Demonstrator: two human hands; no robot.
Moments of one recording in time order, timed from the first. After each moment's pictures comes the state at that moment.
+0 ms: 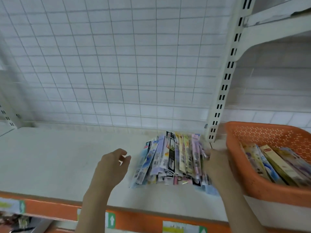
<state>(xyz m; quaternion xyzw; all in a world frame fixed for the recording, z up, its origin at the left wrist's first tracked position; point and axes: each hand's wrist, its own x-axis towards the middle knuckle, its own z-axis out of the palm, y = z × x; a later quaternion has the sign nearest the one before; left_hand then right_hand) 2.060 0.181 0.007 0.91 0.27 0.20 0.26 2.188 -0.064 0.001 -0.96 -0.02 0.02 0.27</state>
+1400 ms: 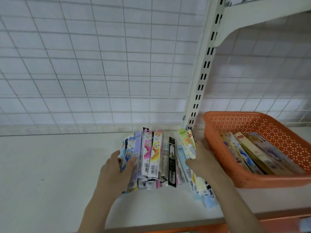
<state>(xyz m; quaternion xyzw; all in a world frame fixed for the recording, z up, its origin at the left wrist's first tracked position) 2.102 0.139 -0.007 0.86 0.21 0.09 0.46 2.187 -0.077 0.001 -0.95 0.00 0.07 0.29</state>
